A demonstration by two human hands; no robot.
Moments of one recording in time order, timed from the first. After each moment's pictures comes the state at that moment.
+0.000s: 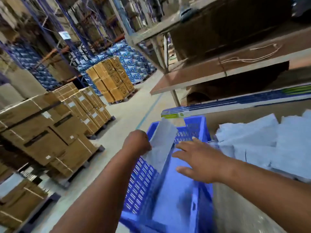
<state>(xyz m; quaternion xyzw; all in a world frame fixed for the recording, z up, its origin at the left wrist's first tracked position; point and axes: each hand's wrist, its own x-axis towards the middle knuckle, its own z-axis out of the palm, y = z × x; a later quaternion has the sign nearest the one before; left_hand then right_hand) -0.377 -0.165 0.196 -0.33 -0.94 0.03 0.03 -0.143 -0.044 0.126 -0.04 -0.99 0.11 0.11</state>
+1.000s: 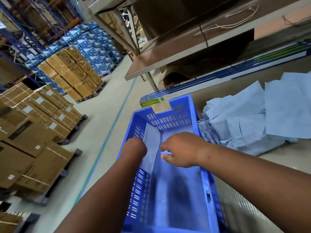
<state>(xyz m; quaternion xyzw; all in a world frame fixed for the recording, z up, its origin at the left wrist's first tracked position) -0.450 -0.133 0.077 -0.30 -0.94 0.18 -0.06 -0.218 -0.062 0.087 -0.16 -0.97 0.17 0.05</state>
